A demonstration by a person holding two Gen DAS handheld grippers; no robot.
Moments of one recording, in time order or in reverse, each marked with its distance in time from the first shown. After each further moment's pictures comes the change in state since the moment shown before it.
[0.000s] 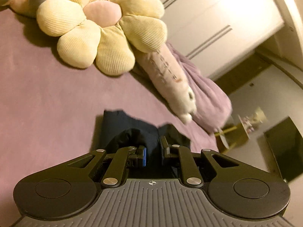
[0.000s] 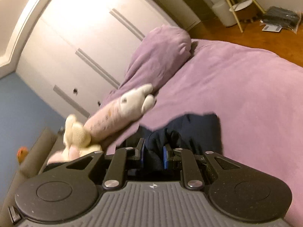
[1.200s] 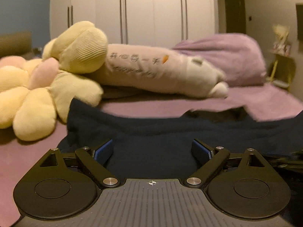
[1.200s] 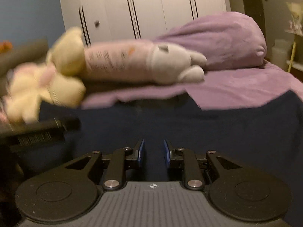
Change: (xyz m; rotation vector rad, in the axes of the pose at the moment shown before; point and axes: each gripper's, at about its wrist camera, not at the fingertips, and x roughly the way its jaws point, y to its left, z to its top) left arm 0.215 -0.070 -0.101 0.778 -0.232 0.367; right arm 0.265 0.099 -0.123 -0.660 0.107 -0.093
